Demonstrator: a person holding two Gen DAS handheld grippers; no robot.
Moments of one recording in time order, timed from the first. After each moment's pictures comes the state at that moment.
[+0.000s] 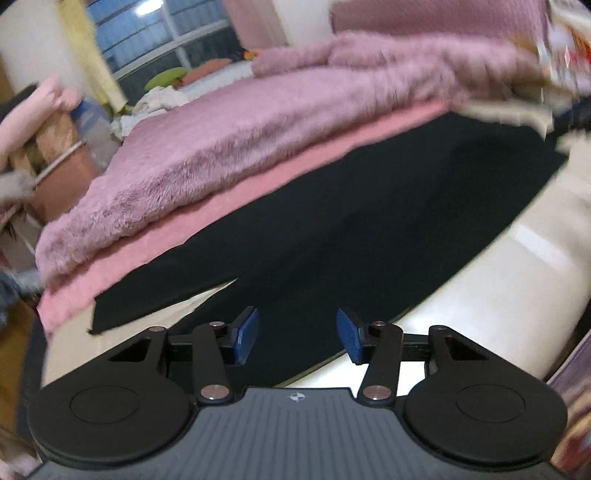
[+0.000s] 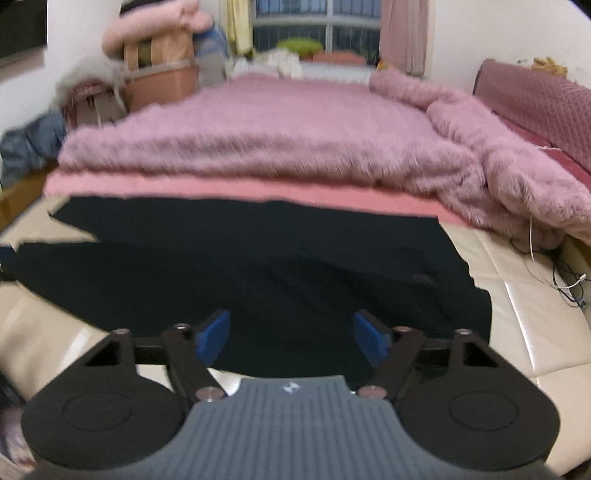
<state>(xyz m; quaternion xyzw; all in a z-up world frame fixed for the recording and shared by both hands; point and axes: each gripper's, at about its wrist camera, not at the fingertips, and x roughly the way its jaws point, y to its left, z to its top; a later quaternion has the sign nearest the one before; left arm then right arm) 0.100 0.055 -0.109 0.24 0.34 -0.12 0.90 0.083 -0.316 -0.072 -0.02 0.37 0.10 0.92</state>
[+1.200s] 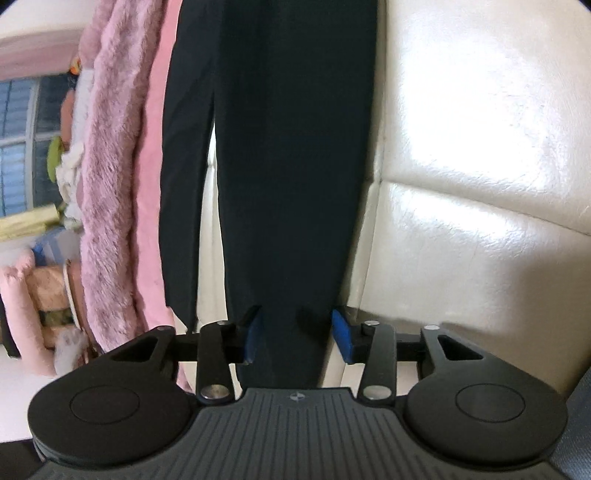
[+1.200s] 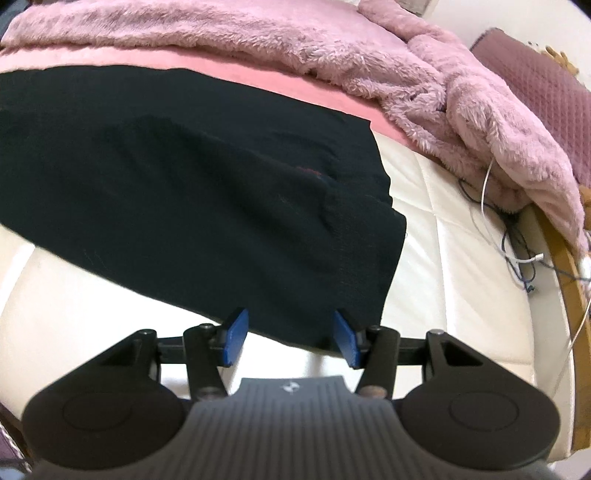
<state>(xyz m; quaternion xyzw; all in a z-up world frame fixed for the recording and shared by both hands) 0.133 0.166 -0.219 0.65 0.41 -0.14 0.62 0.125 -0.402 -0.144 -0.15 0.48 0.04 0.86</state>
